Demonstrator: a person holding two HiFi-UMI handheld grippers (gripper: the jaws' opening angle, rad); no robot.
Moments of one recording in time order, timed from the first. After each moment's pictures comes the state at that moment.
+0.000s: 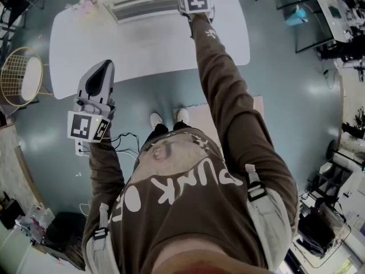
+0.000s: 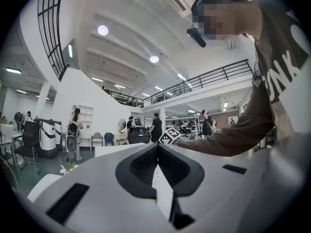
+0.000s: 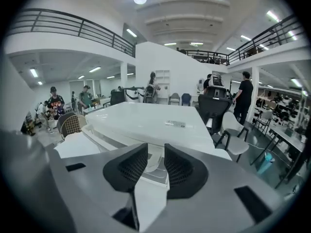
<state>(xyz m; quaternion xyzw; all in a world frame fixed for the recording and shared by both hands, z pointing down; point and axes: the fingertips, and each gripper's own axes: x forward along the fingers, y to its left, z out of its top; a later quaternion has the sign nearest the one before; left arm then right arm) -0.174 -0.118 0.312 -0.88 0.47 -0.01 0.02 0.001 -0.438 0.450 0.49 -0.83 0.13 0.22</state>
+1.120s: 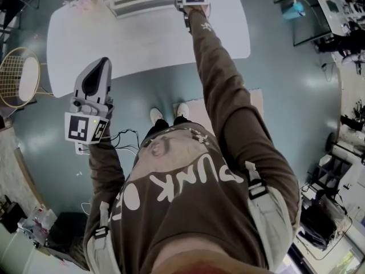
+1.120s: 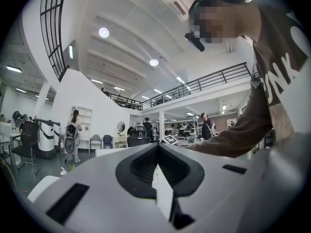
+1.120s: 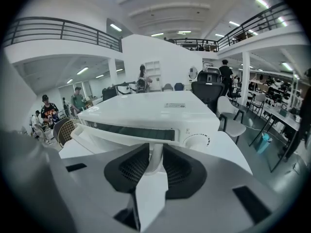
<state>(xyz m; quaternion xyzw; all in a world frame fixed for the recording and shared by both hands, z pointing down) -0.191 -0.110 0.303 -0.88 0.47 0.01 0.03 -0.002 -0.438 0.485 0.52 -0.79 0.21 0.24</state>
